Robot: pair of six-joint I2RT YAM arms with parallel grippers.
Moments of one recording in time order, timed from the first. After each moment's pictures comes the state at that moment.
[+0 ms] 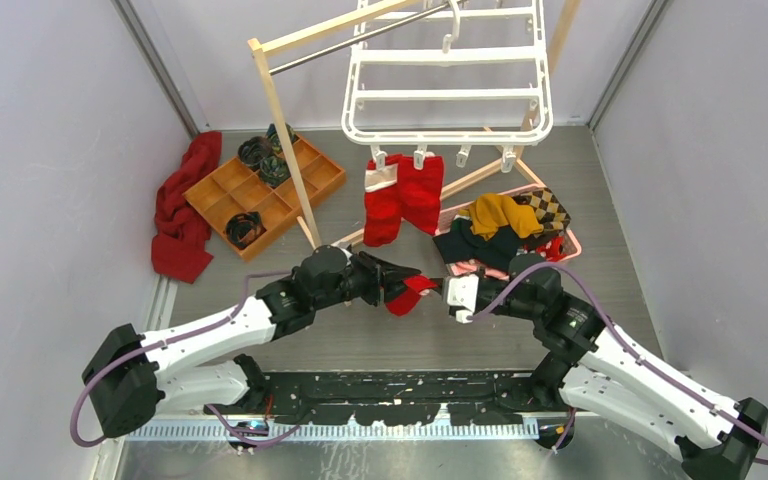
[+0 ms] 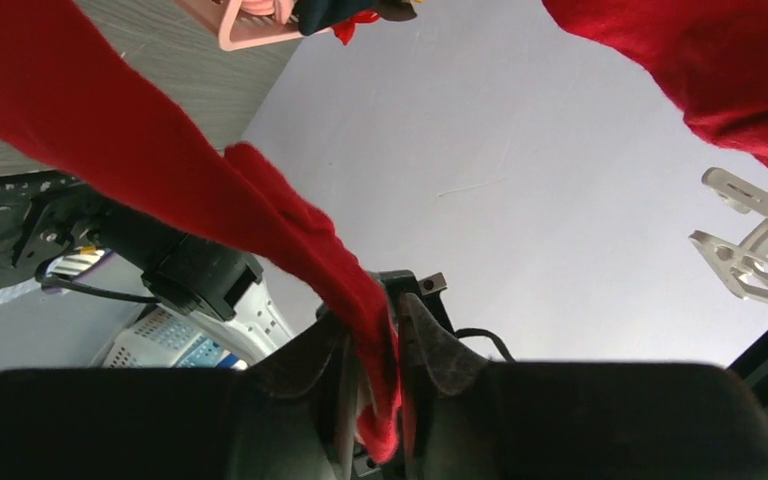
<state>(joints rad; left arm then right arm) -0.92 1.09 0.63 0.13 0.14 -2.04 0.81 0.66 0.57 -0.17 -0.42 -0.73</state>
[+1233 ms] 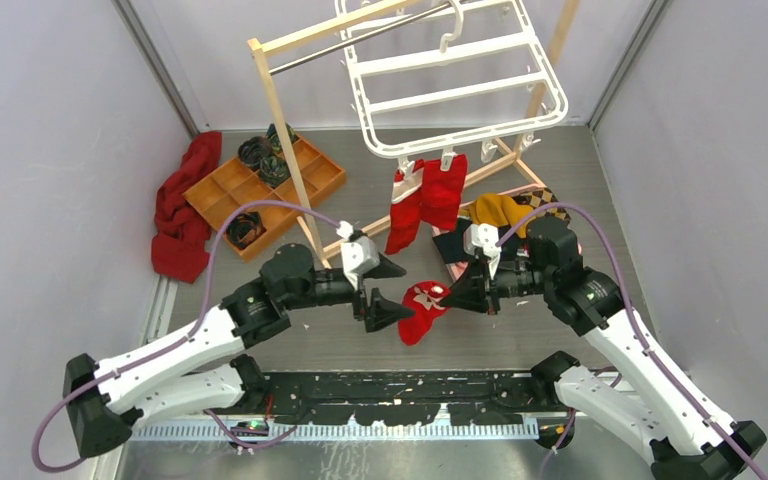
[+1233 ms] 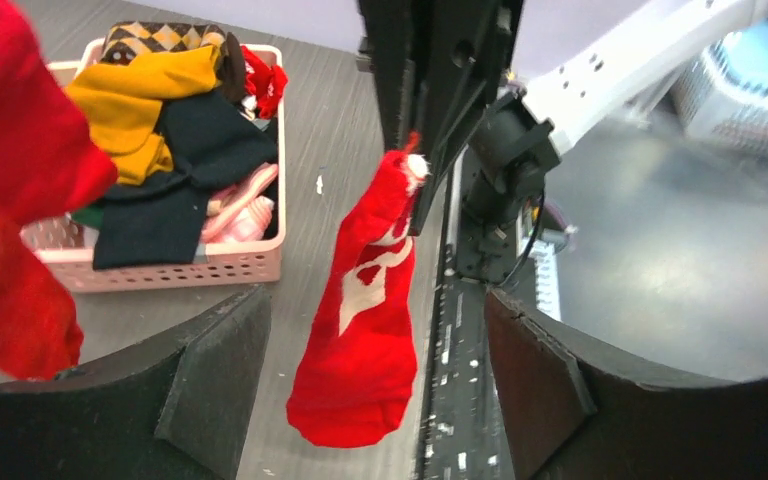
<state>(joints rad) -0.94 0.85 0.71 0.08 0.45 -0.17 0.52 0.76 0.82 -0.54 -0.94 -0.23</state>
